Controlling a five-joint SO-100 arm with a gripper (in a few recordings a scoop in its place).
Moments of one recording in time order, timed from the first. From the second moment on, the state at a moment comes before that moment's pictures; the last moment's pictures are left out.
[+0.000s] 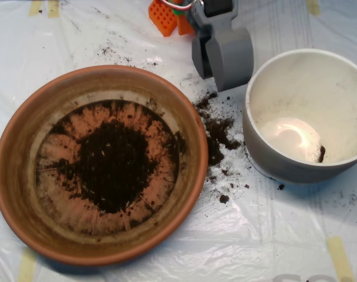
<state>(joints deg) -11.8 174.7 156.1 57.1 -7.0</state>
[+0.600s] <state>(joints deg) 3.4 166.2 142.2 57.3 -4.3</state>
